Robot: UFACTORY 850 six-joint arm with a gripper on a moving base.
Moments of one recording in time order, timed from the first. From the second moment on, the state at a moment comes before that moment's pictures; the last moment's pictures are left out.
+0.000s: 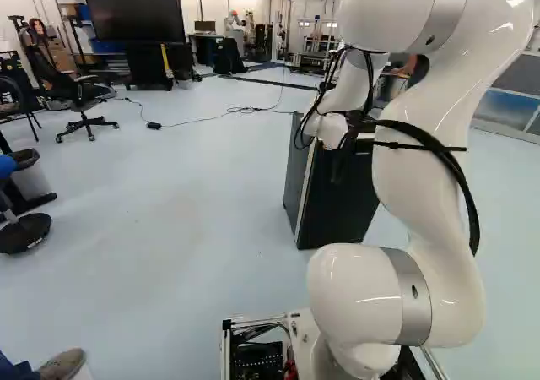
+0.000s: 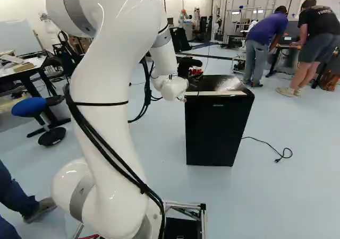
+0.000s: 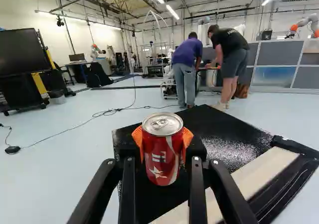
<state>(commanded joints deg) -13.5 -24.5 -51.1 10.5 62.0 0.0</state>
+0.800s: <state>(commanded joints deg) -12.3 -20.8 -47.0 9.6 60.9 0.0</state>
